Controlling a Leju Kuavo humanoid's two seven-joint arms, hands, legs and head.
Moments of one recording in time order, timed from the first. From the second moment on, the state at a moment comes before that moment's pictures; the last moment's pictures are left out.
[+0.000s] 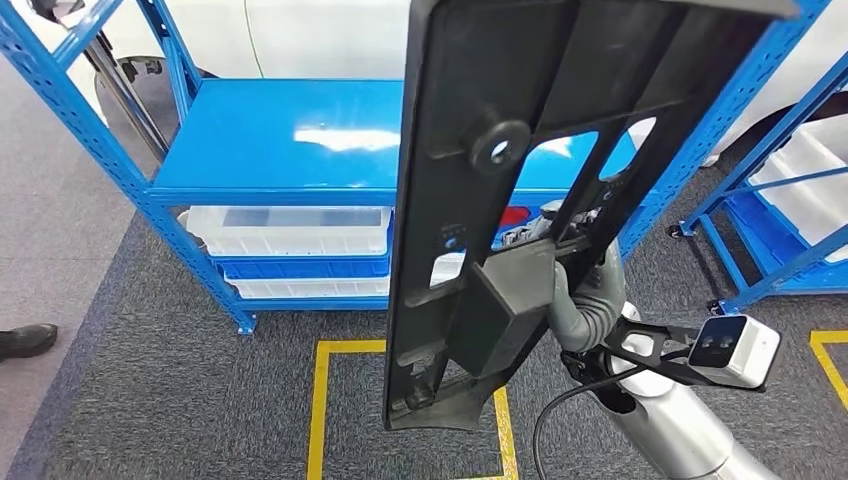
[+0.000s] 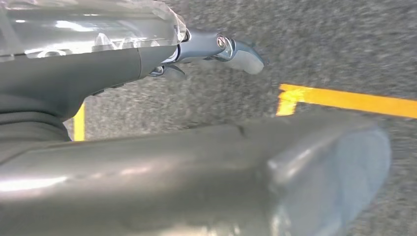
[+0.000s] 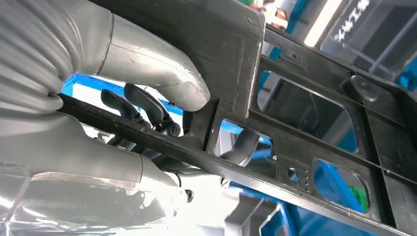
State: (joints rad) left arm -0.10 -0.05 1.06 -0.22 -0.90 -0.07 -0.29; right arm -0.41 -0.38 0.58 -1.89 -0.38 0.09 -0.65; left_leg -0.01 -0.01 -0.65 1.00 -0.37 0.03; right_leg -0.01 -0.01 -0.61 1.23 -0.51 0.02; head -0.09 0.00
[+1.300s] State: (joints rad) left arm -0.08 -0.02 1.19 -0.22 -0.82 0.06 -0.15; right arm -0.50 -0.38 0.73 -1.93 -0.40 -0.01 -0.64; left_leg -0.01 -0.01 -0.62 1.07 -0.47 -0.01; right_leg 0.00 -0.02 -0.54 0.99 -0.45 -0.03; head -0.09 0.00
